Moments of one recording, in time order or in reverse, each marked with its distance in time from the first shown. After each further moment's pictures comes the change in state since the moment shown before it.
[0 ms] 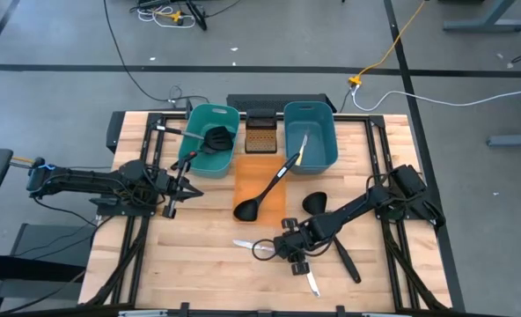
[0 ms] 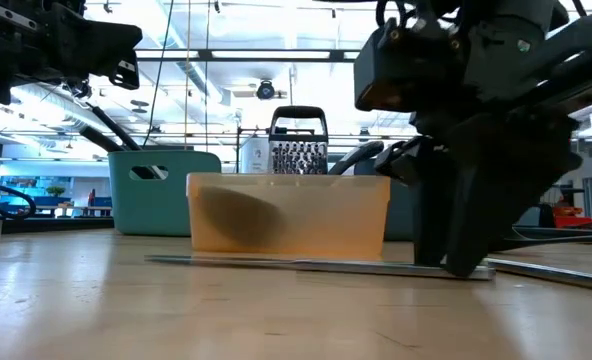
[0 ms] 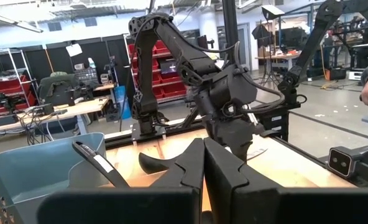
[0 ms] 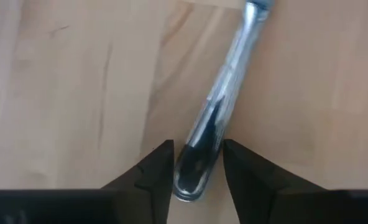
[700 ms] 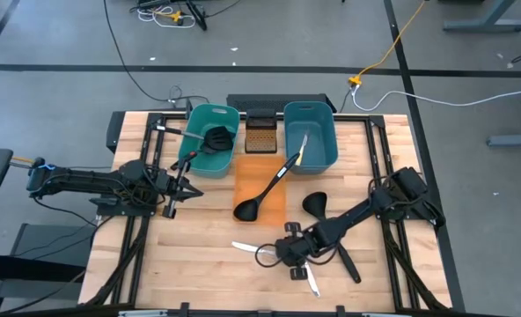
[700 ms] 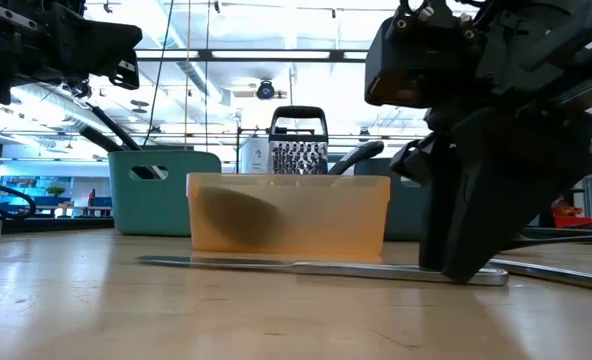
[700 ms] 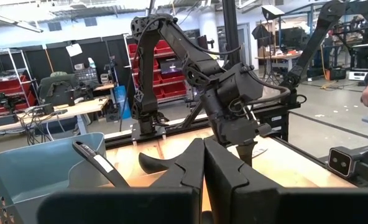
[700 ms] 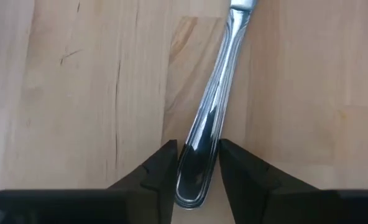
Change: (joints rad) left arm 0.000 0.000 0.000 0.000 0.000 0.000; right arm 0.058 0.008 -0.038 0.069 0.088 0.147
